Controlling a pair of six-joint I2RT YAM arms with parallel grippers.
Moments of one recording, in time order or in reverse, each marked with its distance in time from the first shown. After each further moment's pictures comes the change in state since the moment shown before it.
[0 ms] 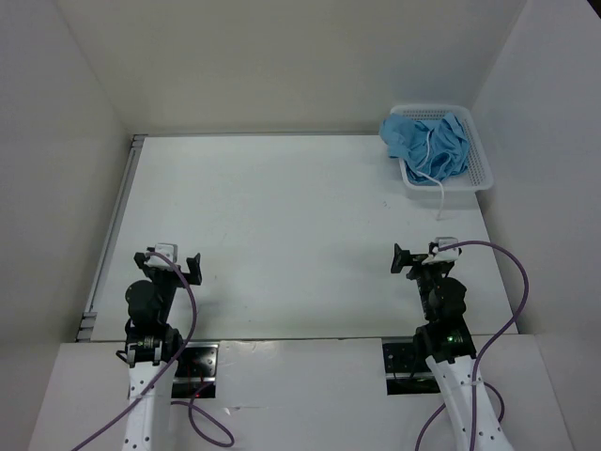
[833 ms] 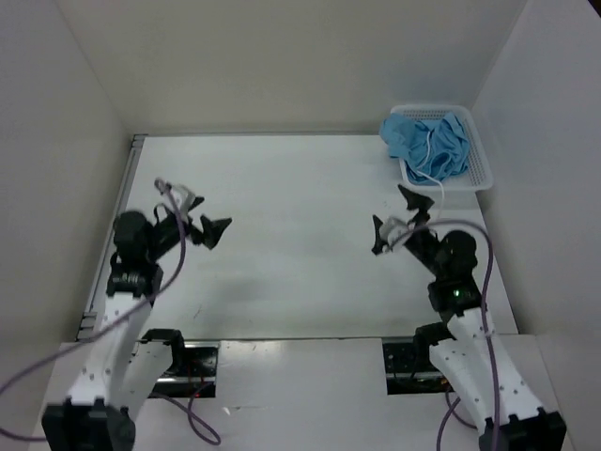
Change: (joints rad) left arm -0.092 0.565 0.401 0.197 0.496 -0.001; right arm 0.012 0.434 0.257 0.296 -0.662 -0.966
